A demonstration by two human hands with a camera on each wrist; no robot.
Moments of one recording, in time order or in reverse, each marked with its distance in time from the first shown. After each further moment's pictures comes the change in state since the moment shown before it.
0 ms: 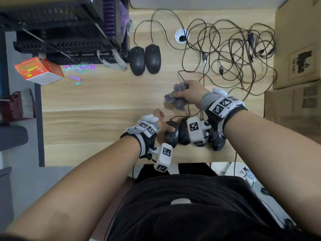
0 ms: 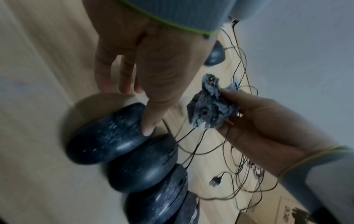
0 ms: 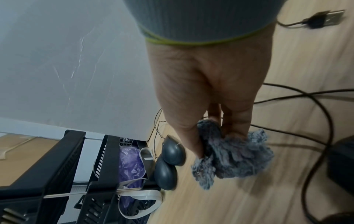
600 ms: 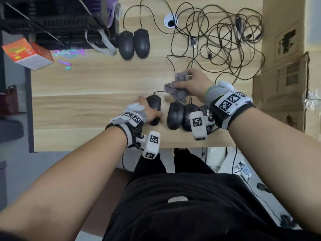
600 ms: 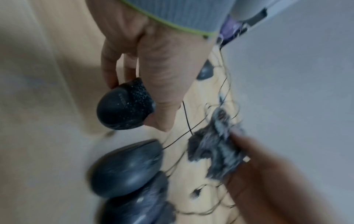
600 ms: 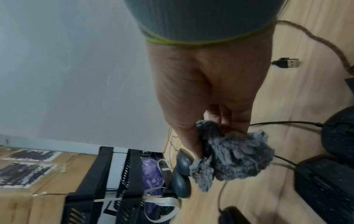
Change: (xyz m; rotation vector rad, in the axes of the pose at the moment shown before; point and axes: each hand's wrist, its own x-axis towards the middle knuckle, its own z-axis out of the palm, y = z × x) left_hand -0.051 0.009 0.010 0.166 0.193 -0.073; right_hand -0.058 0.035 -0.028 0.117 0.059 -0.088
